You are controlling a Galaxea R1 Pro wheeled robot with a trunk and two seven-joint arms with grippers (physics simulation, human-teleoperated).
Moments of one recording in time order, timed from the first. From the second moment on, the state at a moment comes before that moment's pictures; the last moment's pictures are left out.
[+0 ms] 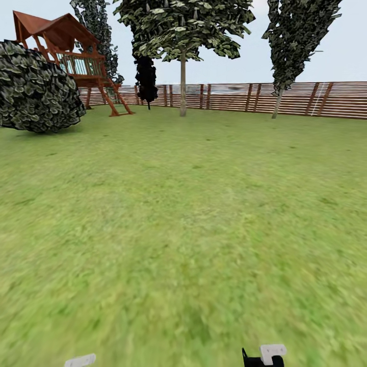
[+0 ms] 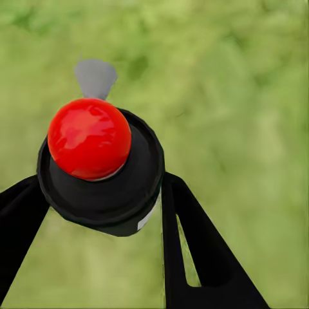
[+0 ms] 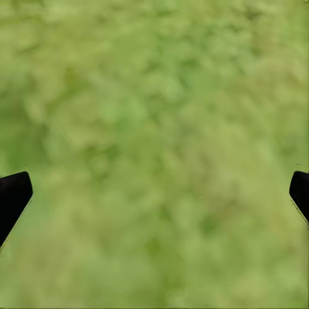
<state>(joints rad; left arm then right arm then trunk) -0.36 0.15 -0.43 -0.07 0.61 -0.42 0.06 -0.41 -0.04 0.11 -0.03 -0.05 -0.54 -0.07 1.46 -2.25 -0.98</state>
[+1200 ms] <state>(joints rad) -0.36 0.15 -0.43 -0.07 0.61 -0.42 0.06 -0.41 -0.04 0.11 -0.03 -0.05 -0.54 -0.07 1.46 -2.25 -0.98</state>
